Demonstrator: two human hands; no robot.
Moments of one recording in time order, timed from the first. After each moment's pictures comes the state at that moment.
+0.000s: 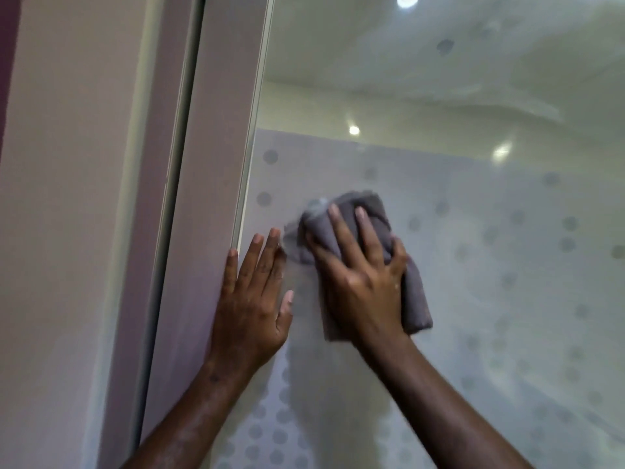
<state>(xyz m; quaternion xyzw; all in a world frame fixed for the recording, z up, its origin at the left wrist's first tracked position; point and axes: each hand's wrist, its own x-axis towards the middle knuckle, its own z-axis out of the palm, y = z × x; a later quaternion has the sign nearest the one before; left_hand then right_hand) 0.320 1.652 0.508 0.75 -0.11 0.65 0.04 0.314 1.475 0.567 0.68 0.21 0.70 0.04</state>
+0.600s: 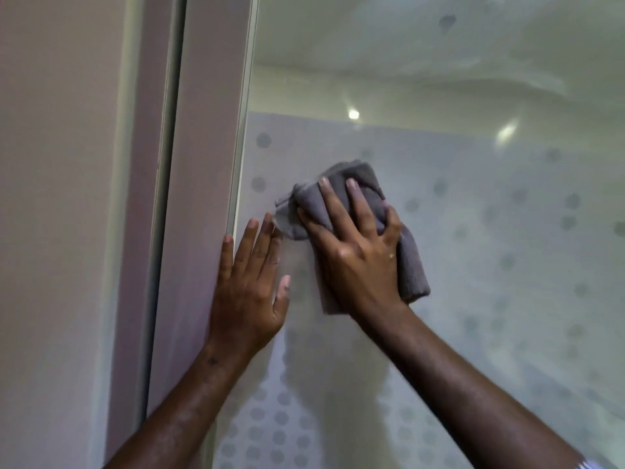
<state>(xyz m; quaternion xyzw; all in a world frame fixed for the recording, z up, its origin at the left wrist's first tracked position) 0.320 1.653 0.508 0.76 -0.11 0.65 0.04 0.316 1.475 0.580 0.68 0.21 0.70 0.06</state>
